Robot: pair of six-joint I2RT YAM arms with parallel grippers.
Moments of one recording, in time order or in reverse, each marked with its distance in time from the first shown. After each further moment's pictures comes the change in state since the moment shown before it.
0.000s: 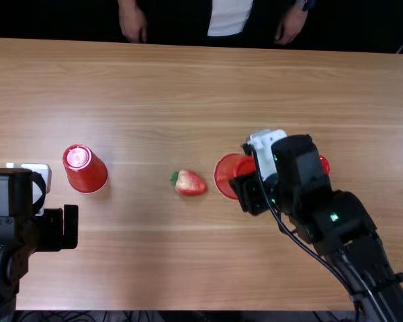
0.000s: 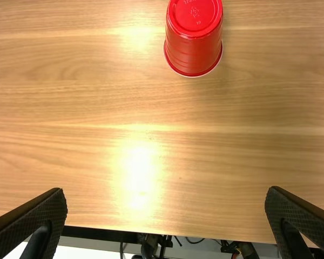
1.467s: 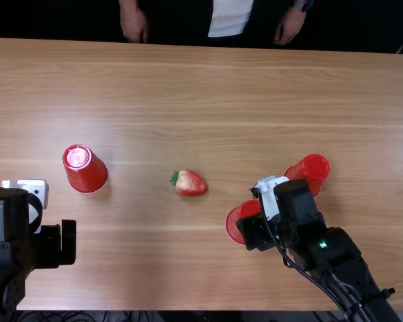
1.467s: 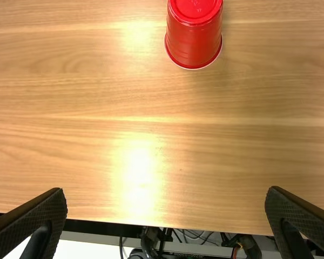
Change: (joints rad) left arm 0.000 -0.098 -0.045 -0.016 0.000 0.000; right arm -0.057 -0.137 -0.454 0.200 0.000 0.000
